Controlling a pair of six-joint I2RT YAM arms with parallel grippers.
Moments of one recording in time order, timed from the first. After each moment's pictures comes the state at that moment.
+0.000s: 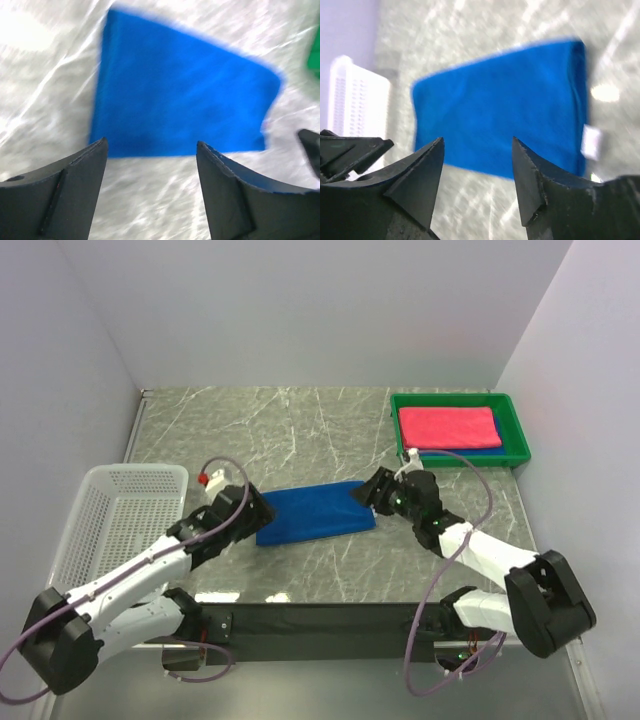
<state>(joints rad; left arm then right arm) -0.67 0.96 0.54 -0.35 -0.29 -1.09 0.45 1.18 0.44 0.31 -0.19 0.80</state>
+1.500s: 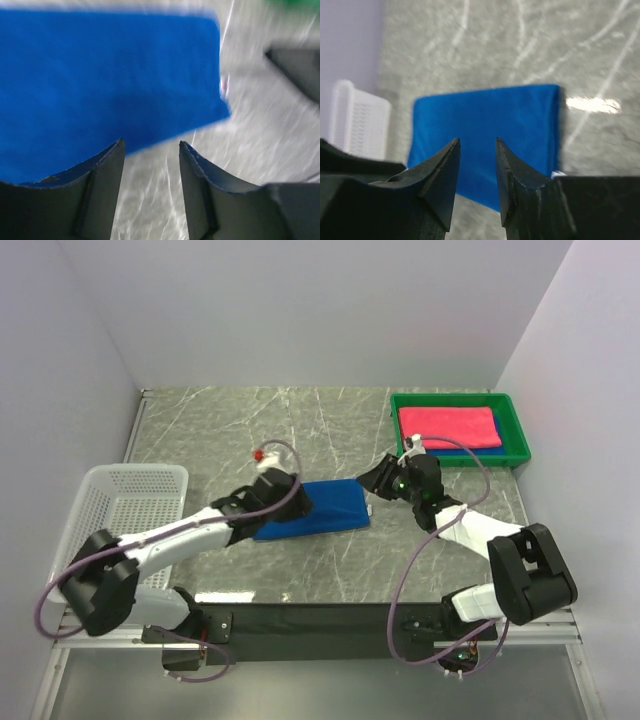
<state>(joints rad) -0.76 1.31 0.77 -0.12 -0.19 -0.89 0.33 1.37 0.55 0.42 -0.28 0.77</state>
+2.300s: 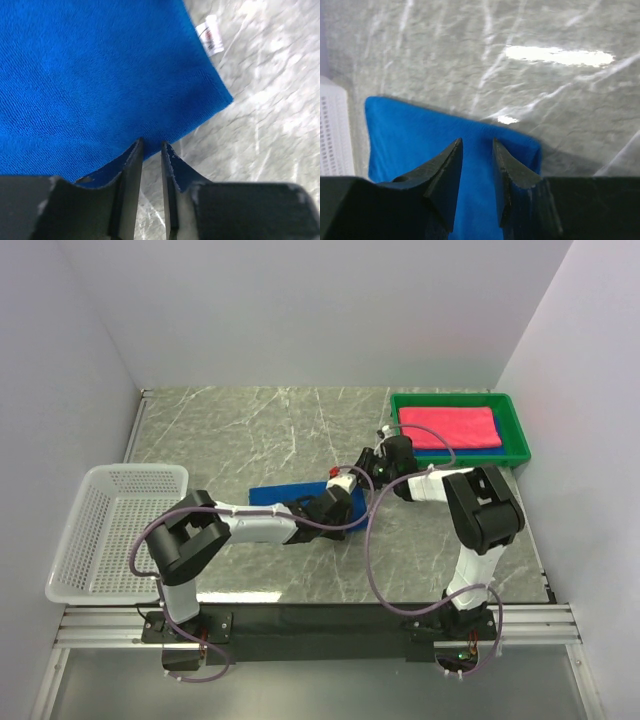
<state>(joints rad) -1.01 1.80 1.02 -0.04 -0.20 -0.60 0.32 1.84 0.87 0.31 -0.41 0.65</state>
